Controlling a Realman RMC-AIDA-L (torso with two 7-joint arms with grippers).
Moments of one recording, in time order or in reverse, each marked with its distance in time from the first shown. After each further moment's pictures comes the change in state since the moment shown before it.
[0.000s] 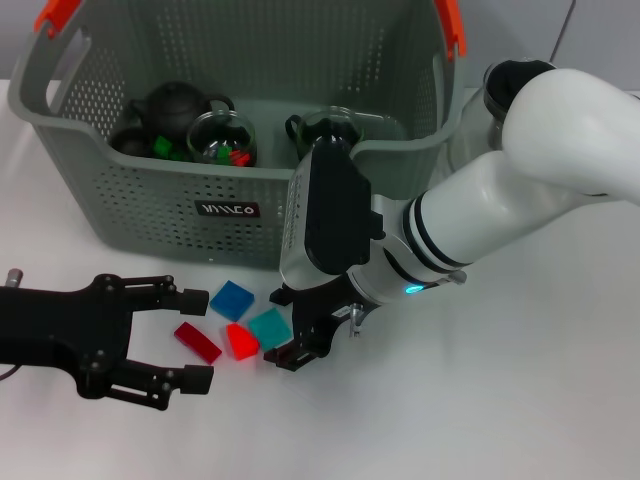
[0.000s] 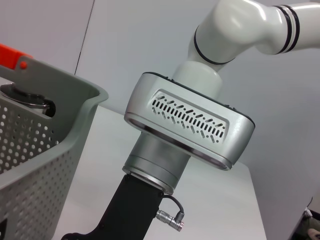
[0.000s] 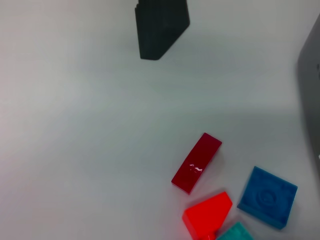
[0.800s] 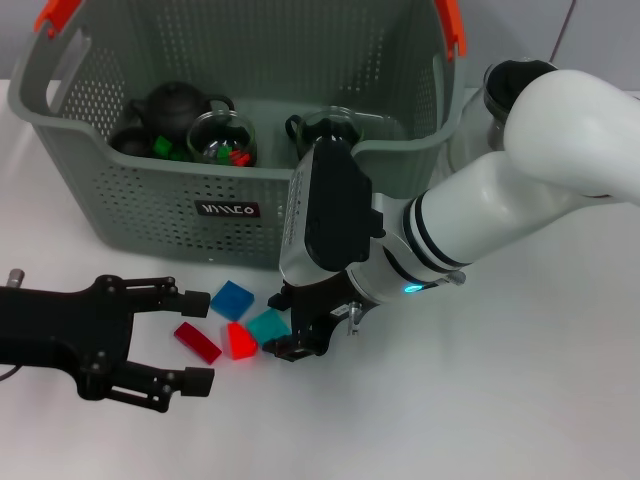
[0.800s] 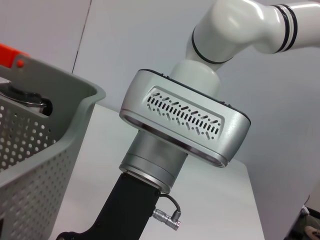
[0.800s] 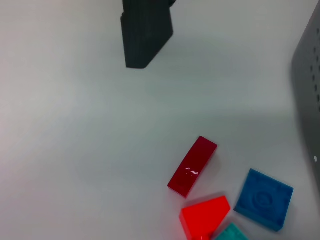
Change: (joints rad) left arm -0.004 0.000 0.000 0.000 0.007 0.004 0.000; right arm -0.003 0.000 0.000 0.002 0.013 0.009 0.005
